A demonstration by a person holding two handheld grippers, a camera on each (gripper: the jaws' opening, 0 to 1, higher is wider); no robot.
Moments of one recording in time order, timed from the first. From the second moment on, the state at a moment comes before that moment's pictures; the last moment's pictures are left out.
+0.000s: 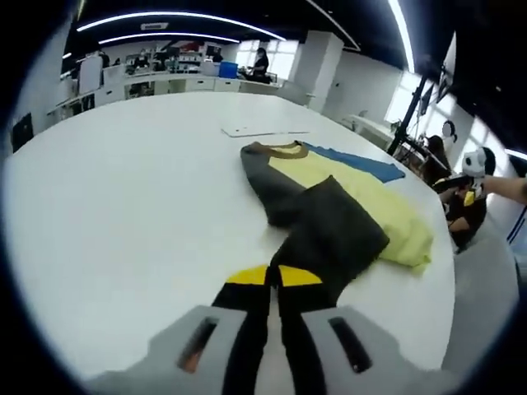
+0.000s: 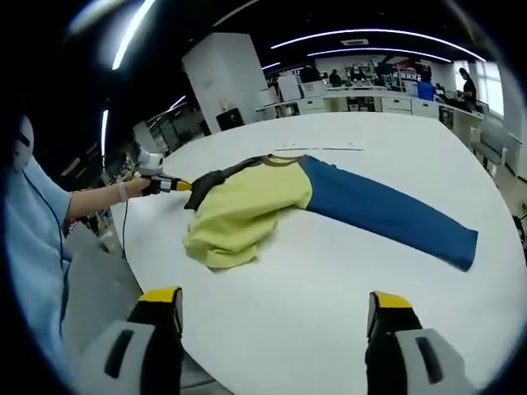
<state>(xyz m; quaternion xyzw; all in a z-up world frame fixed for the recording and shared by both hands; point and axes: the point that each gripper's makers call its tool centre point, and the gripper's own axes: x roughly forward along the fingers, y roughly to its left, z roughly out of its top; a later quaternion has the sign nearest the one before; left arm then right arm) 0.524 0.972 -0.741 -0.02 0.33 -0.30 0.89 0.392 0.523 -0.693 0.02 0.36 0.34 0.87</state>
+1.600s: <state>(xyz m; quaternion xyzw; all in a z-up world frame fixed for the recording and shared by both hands) 0.548 1.219 -0.773 0.04 0.45 -0.04 0.89 0.388 0.514 -0.712 0.02 0.39 0.33 0.86</state>
